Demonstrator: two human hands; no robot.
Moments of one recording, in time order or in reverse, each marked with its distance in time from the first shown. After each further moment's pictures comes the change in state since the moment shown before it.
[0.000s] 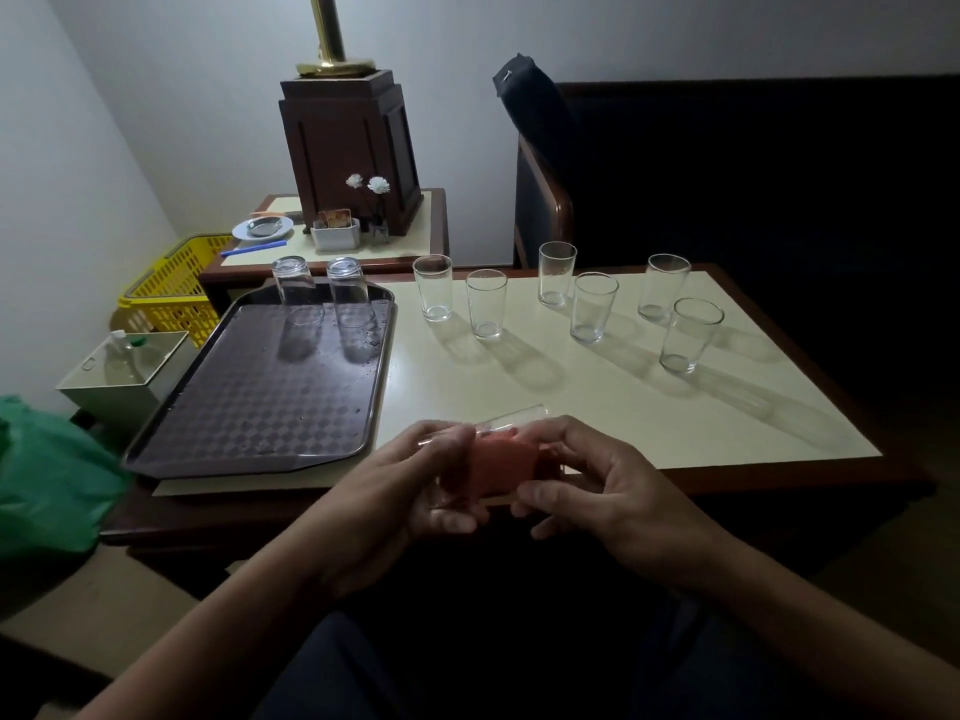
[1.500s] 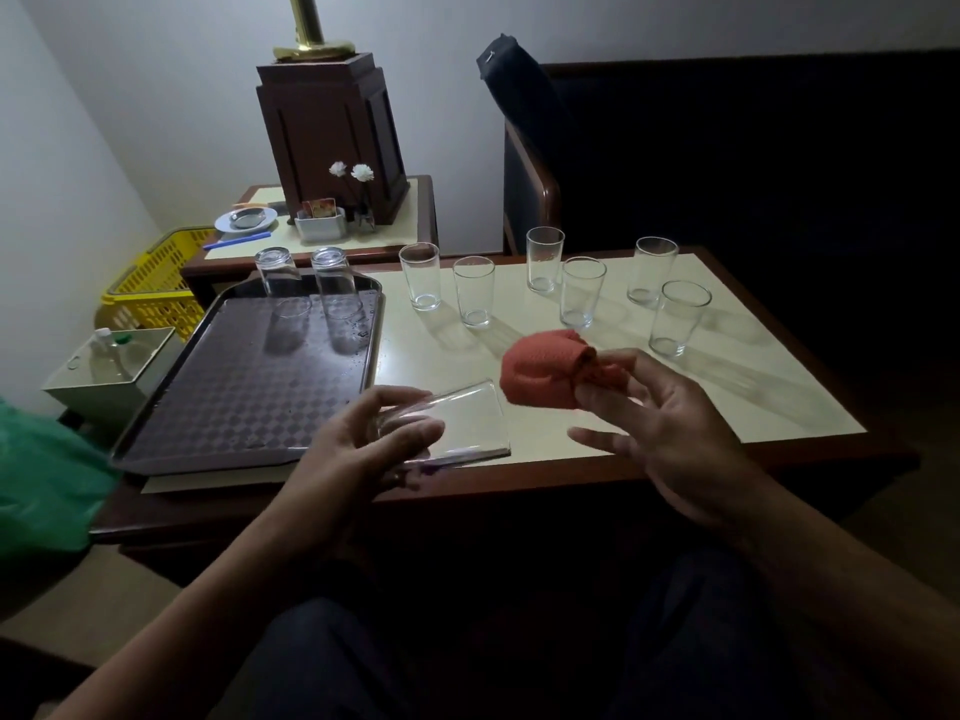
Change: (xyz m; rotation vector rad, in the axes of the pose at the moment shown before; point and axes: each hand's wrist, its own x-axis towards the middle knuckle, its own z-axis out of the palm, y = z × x) left_hand 0.003 0.001 -0.020 0.299 0.195 0.236; right_hand 0.012 -0.003 -0.041 0.200 0.368 0.003
